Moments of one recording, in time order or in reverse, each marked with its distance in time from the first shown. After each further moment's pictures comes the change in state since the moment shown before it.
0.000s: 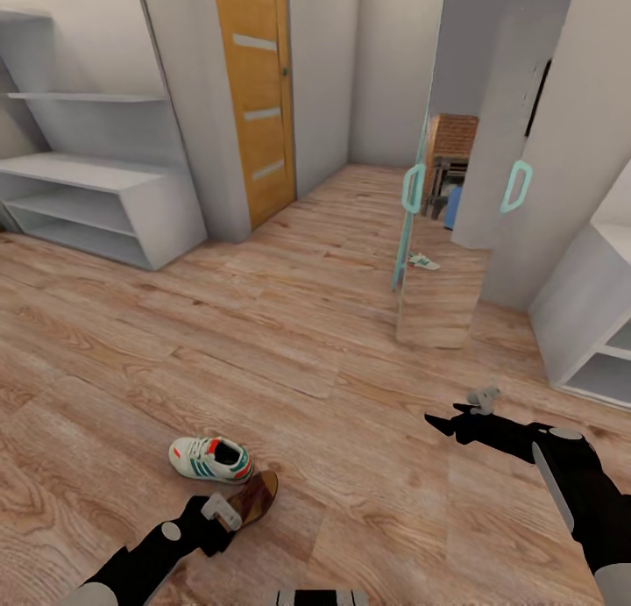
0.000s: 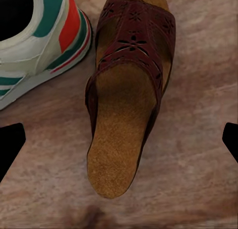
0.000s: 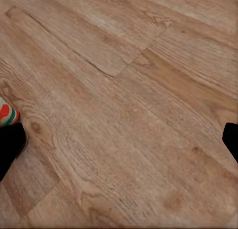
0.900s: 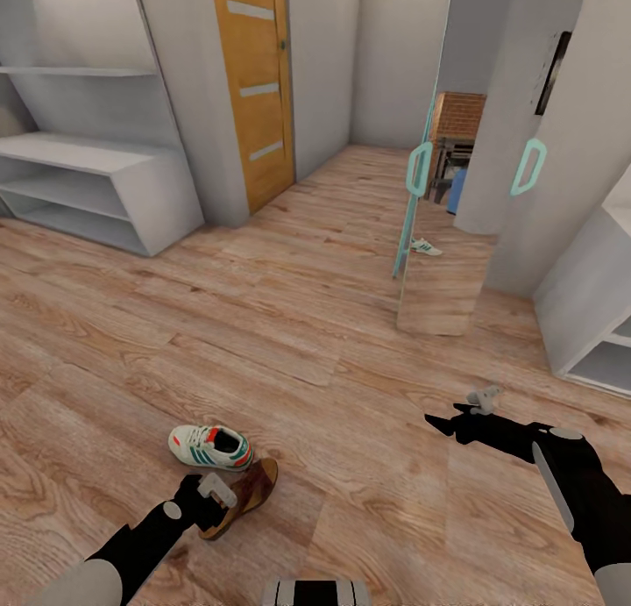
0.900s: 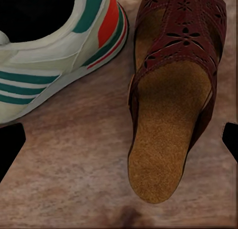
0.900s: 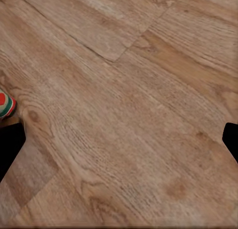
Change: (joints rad) left arm -0.055 0.011 0.005 0.000 -0.047 0.028 0.066; right arm 0.000 0.000 -0.001 0.000 0.000 0.000 0.000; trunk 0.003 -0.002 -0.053
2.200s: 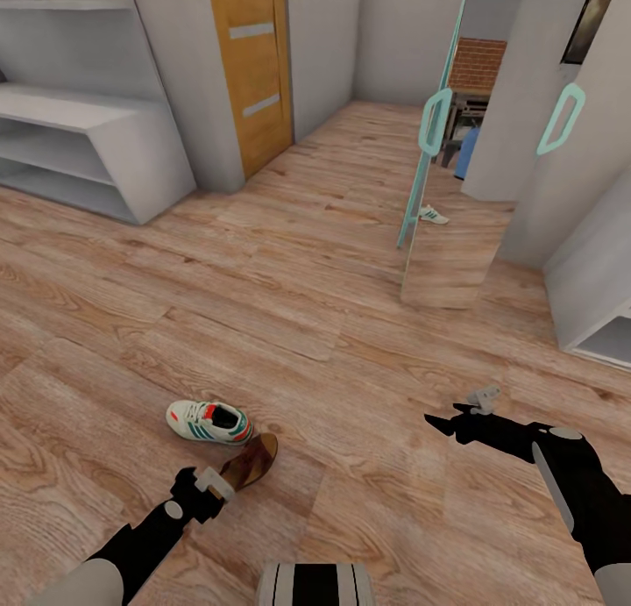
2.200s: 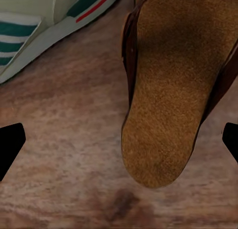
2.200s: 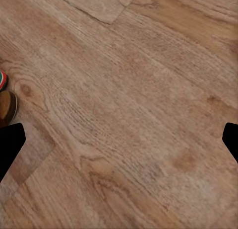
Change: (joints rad) left arm -0.001 -0.004 -0.003 -0.002 0.000 -0.007 0.116; right arm 0.000 0.000 0.001 0.000 0.000 0.000 0.000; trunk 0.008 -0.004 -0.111
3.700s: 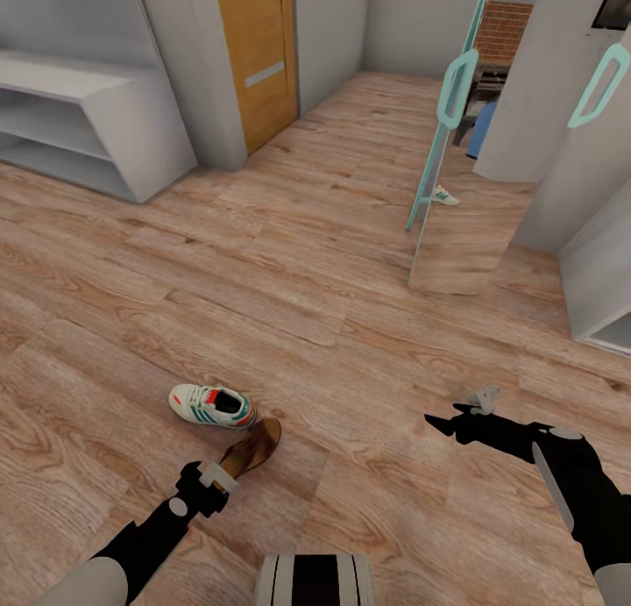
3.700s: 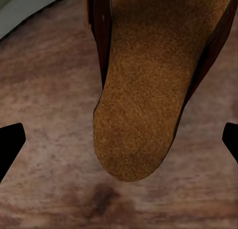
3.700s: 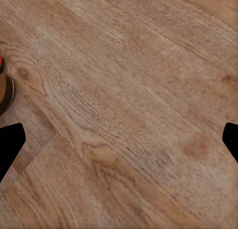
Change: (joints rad) left arm 0.001 -0.010 -0.002 -0.026 0.001 -0.008 0.010; right arm 0.000 0.000 0.000 0.000 0.000 0.000 0.000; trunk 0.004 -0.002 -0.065
